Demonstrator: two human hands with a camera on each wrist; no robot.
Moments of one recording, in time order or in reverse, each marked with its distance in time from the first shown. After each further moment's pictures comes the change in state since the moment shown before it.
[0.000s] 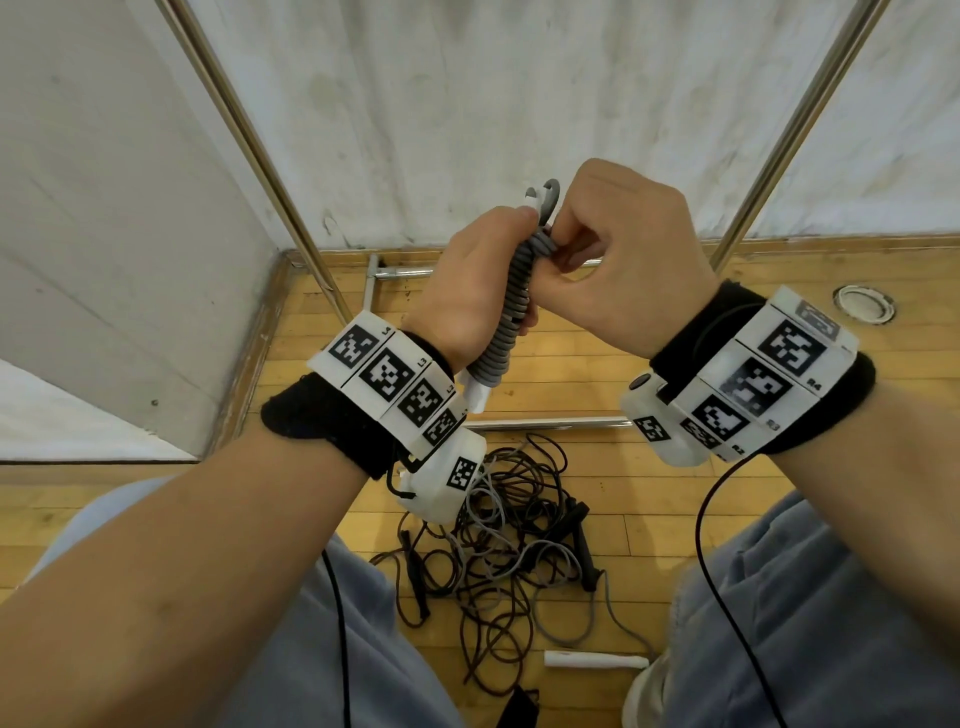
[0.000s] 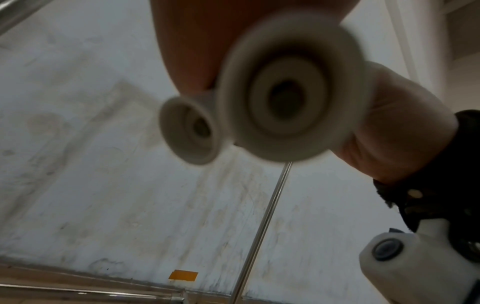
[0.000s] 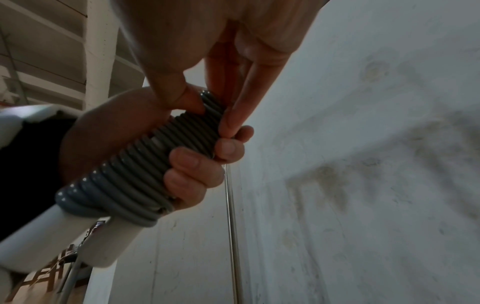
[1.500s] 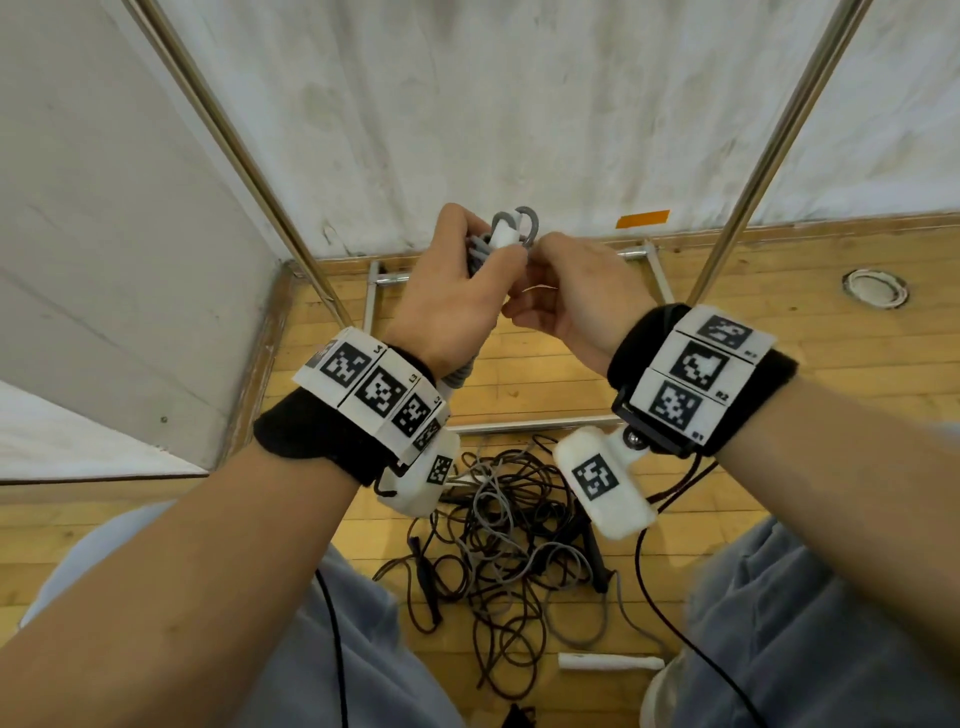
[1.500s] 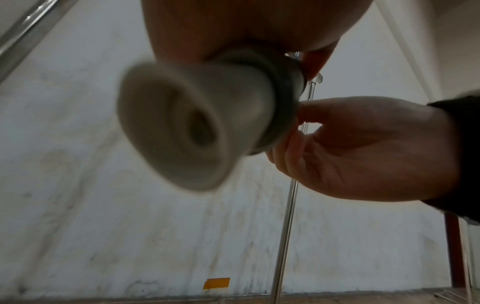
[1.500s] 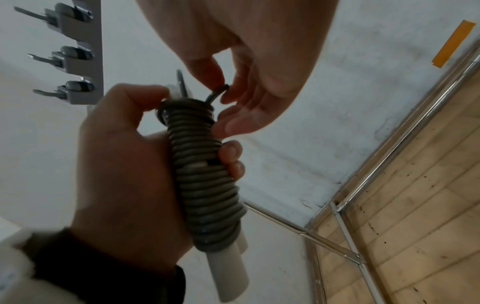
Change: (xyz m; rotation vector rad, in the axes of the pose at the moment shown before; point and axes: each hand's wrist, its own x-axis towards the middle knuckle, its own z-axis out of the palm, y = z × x) left_hand -0.006 0.005 -0.004 0.379 0.160 0.115; right_hand 0.000 0.017 0.039 1.059 -0.060 1.006
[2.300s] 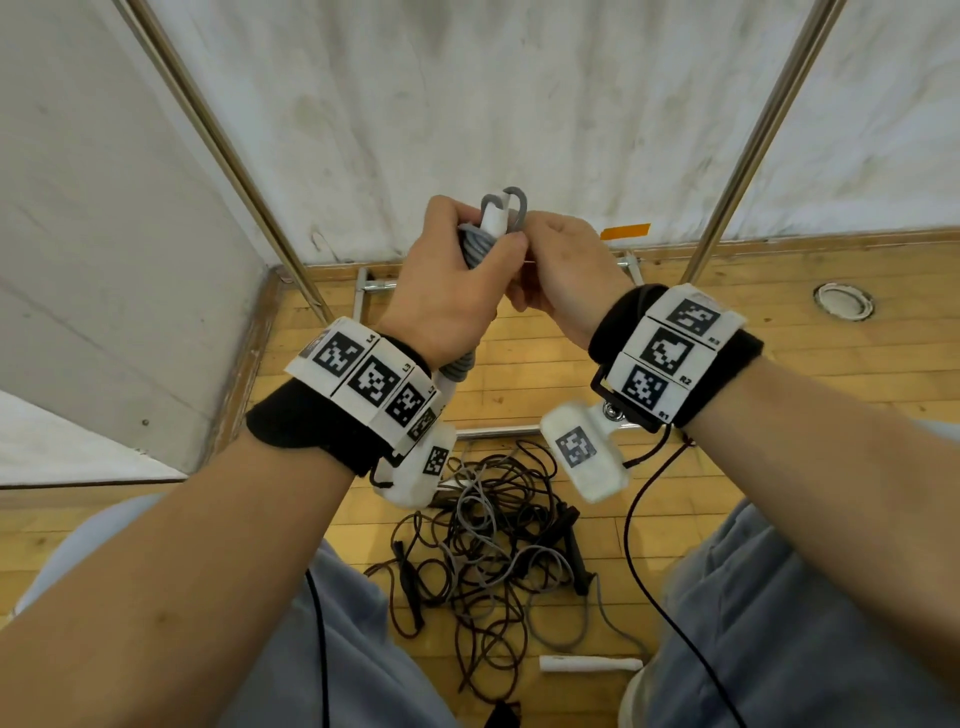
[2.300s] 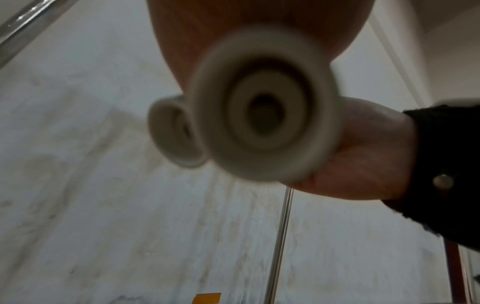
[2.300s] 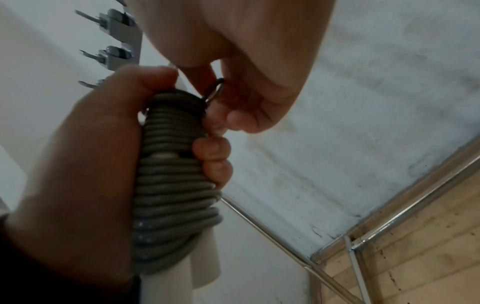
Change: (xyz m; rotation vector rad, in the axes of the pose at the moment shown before) left_hand -0.001 0.016 0.005 0.041 0.045 0.058; right_hand 0.005 -0.016 -0.002 -0.241 -0.033 -0.214
